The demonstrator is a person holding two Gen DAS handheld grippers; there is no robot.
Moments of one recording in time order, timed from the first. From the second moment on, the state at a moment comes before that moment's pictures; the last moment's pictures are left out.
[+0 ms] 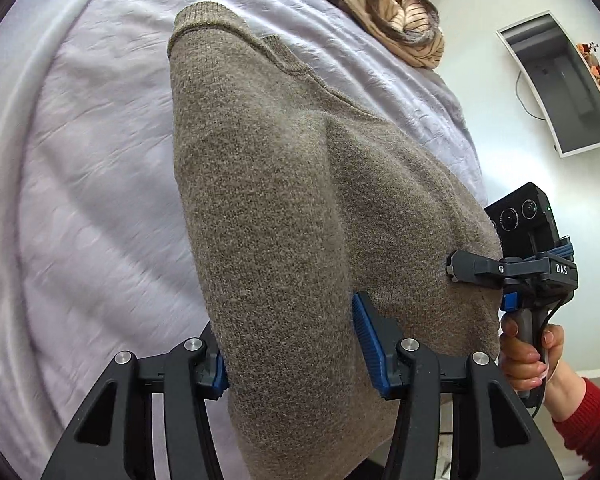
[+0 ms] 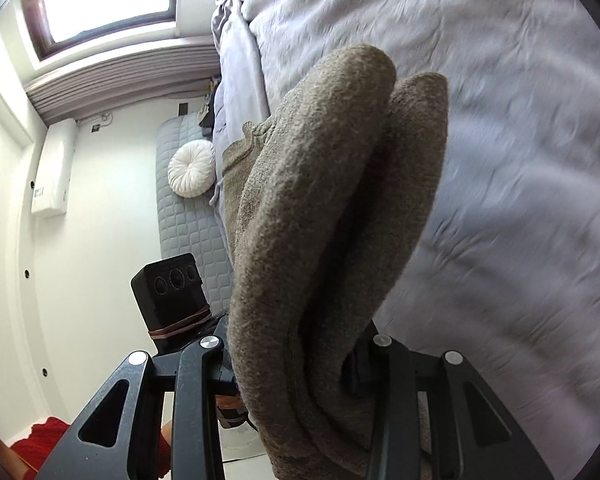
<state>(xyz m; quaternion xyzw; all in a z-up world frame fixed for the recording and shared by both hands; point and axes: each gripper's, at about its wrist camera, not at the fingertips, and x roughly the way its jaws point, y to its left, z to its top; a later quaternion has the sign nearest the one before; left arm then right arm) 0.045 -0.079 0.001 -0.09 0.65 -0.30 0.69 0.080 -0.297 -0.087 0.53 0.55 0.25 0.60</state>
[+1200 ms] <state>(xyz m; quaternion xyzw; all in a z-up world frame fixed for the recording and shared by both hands) 0.009 -0.046 -0.037 0.00 0.63 -0.20 0.75 0.132 -0.234 -0.120 0.36 0.59 0.17 0.70</state>
